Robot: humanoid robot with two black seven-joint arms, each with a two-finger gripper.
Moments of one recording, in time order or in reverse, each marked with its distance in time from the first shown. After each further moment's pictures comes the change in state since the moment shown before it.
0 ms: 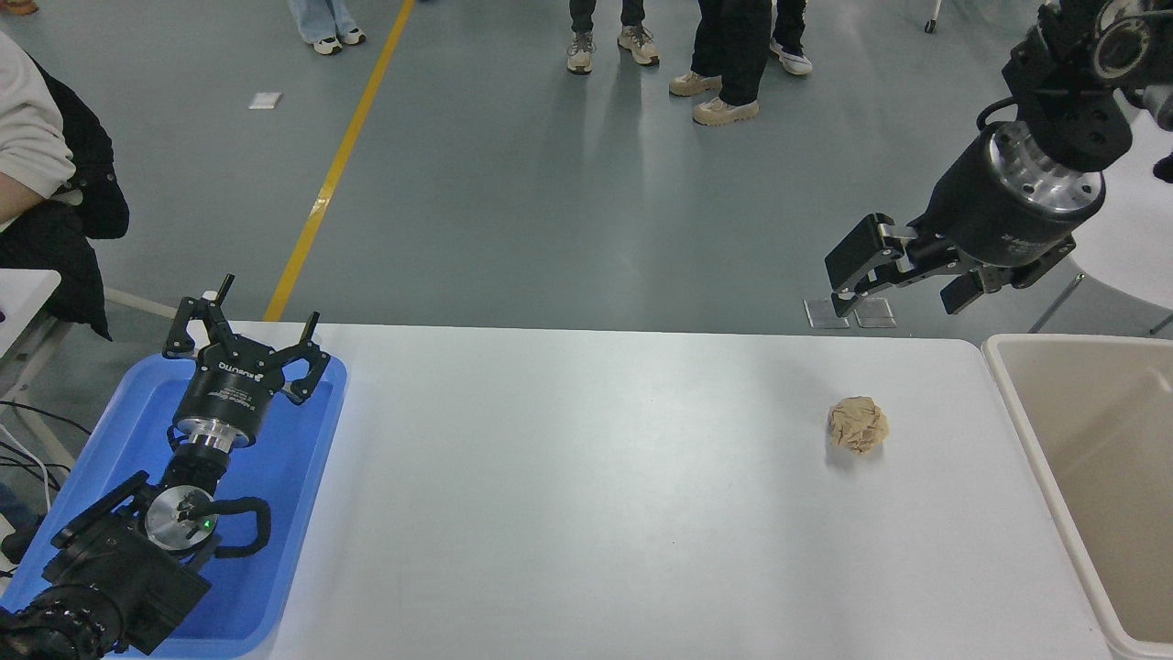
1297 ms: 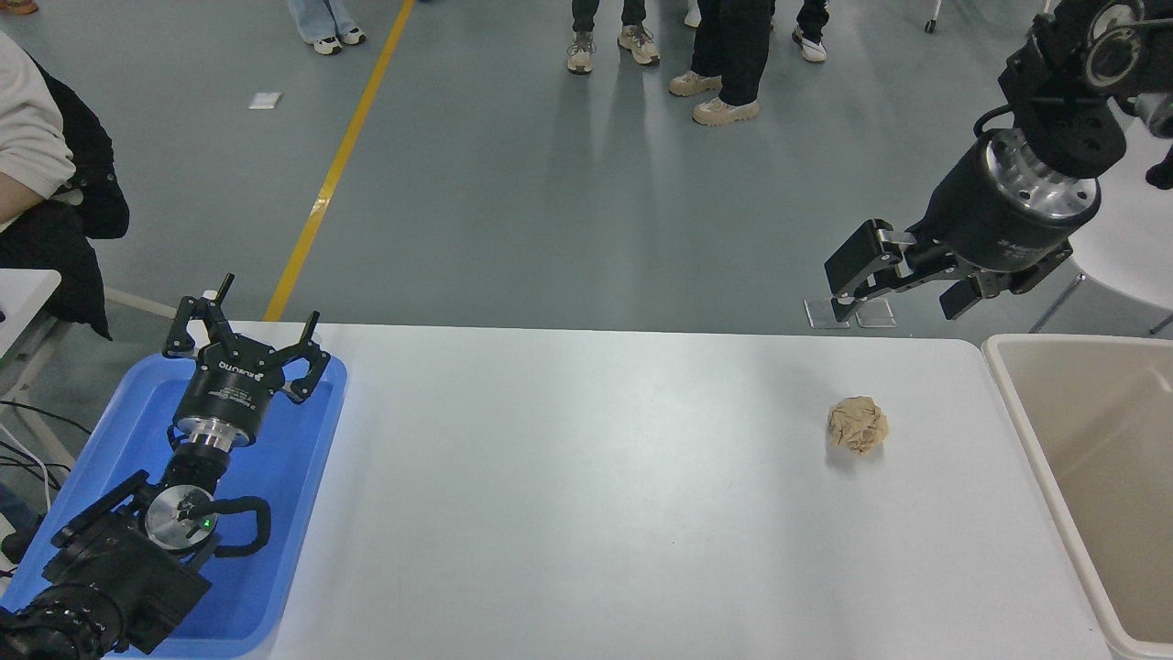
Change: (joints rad) left arm -0.001 0.000 0.000 0.000 0.000 0.000 0.000; right arm -0.033 0.004 0.001 -0.016 0.001 0.000 0.000
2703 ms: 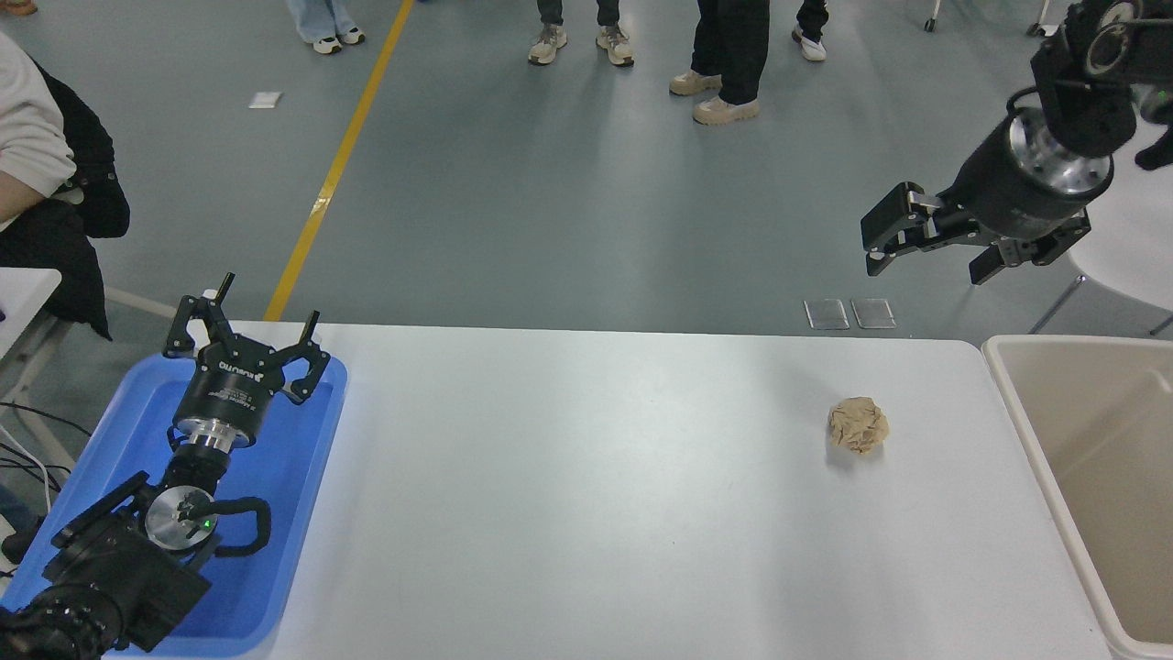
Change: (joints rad) left arm 0.000 0.000 0.000 0.000 0.001 0.000 0.000; right arm -0.320 -0.001 0.042 -0.417 0.004 -0.048 0.003
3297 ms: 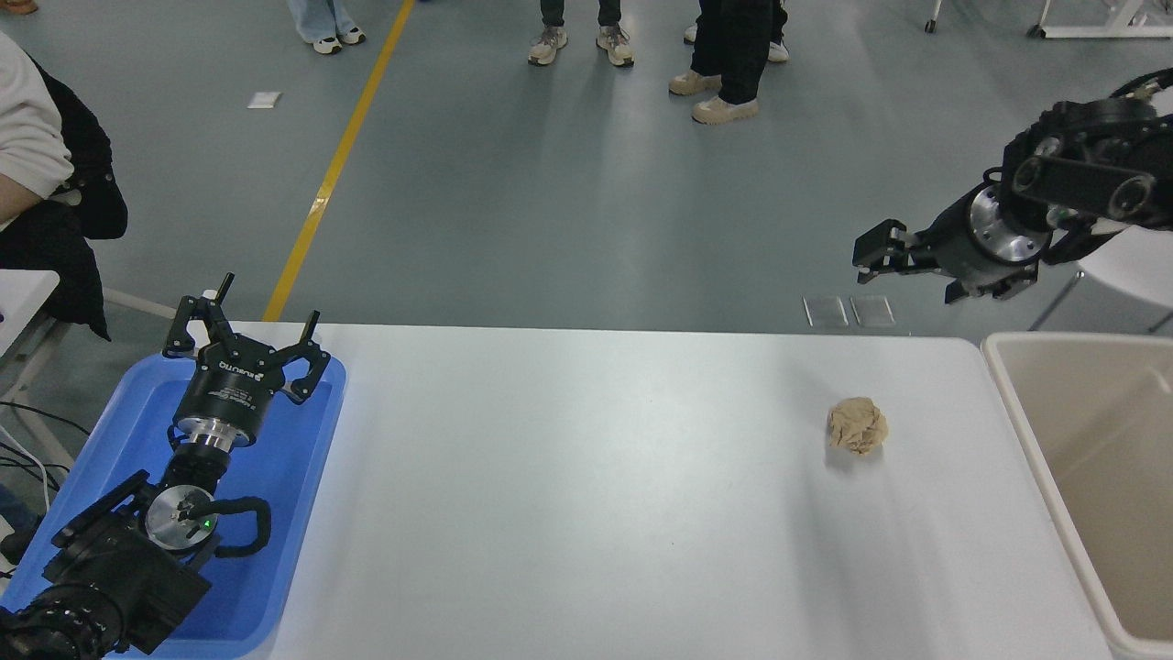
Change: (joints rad) left arm 0.000 0.000 0.000 0.000 0.000 0.000 0.000; right arm -0.382 0.081 0.097 -0.170 -0.004 -0.315 0.002
